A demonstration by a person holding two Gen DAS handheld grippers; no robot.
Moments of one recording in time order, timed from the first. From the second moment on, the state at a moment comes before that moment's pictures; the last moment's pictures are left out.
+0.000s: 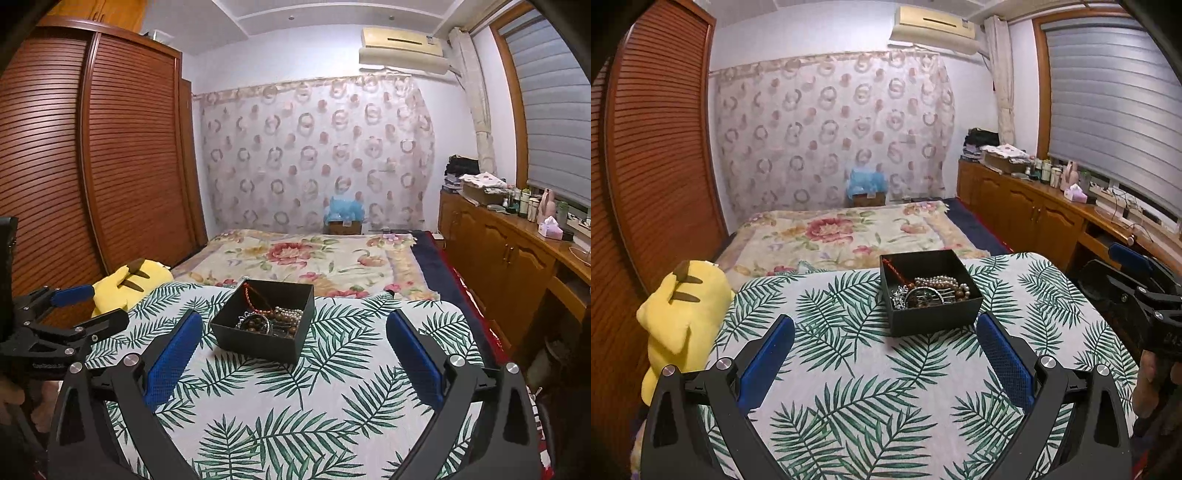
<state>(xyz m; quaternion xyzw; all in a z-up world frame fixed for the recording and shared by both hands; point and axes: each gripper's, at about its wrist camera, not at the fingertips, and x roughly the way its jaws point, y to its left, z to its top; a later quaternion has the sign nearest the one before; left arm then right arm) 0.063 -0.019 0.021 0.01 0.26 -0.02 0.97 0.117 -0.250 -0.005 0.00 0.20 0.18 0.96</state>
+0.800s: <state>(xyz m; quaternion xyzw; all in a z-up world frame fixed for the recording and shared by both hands) 0.056 -0.016 0.021 0.00 0.25 -0.01 0.97 0.112 -0.253 -0.007 0.00 0.20 0.18 0.96</state>
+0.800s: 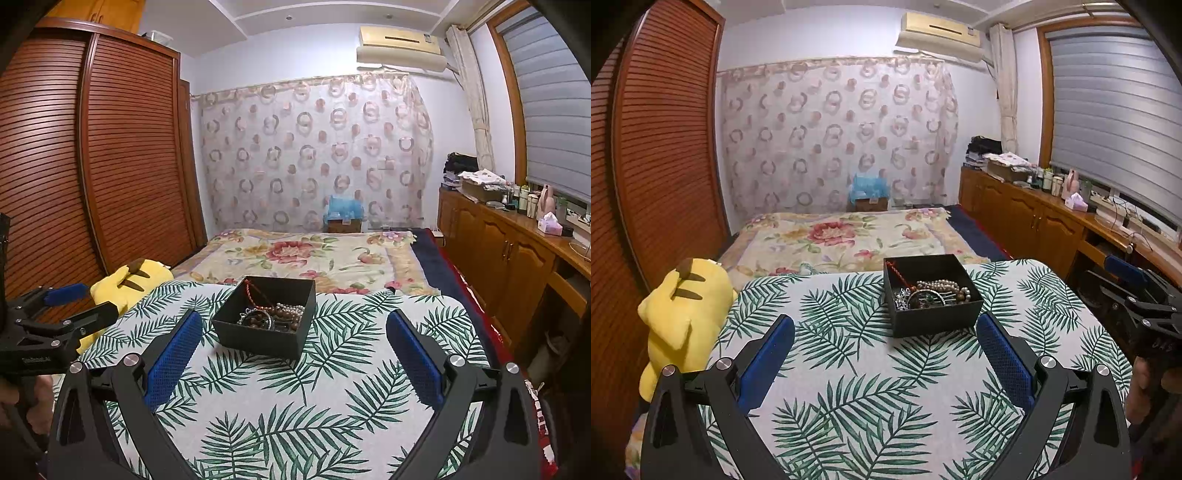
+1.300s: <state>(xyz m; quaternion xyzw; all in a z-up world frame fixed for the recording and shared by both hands) 0.054 -0.015 0.021 0.00 0.25 -0.01 0.97 0.113 -0.253 -0.007 0.00 0.20 0.18 0.96</state>
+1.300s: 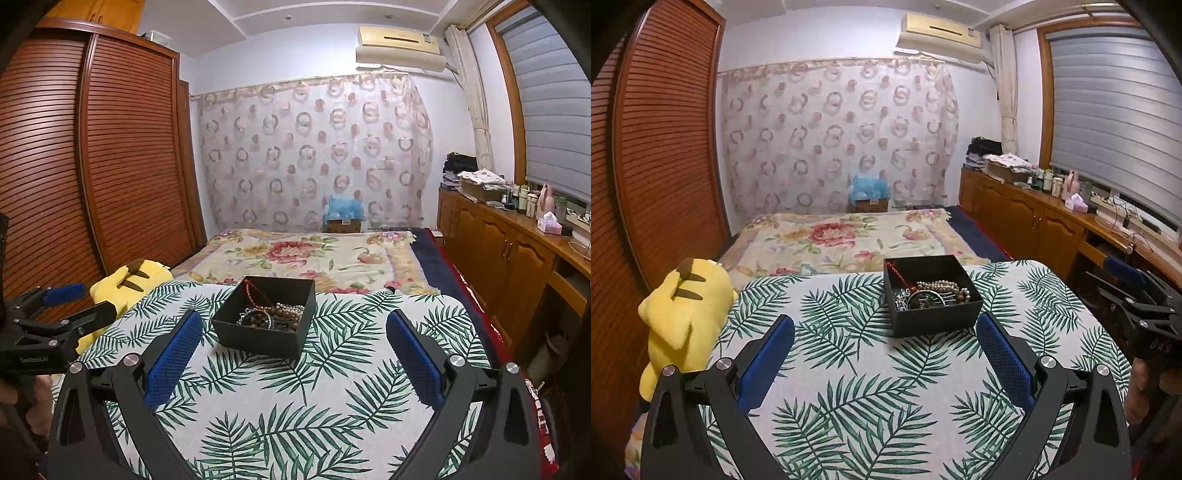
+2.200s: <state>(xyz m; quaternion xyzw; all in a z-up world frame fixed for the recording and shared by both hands) 0.053 -0.014 0.021 0.00 0.25 -0.01 0.97 0.115 -0.252 -0.008 0.01 0.20 0.18 0.96</state>
